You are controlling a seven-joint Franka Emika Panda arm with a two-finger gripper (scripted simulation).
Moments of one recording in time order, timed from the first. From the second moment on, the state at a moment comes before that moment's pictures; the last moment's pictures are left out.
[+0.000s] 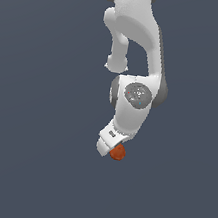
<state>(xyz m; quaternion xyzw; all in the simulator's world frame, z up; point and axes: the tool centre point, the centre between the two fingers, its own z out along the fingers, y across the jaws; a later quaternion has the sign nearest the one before) 0.068 0.061 0.106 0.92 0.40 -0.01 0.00</state>
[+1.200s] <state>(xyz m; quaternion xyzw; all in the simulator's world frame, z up) 0.081 0.071 0.062 0.89 0.47 0.00 0.00</state>
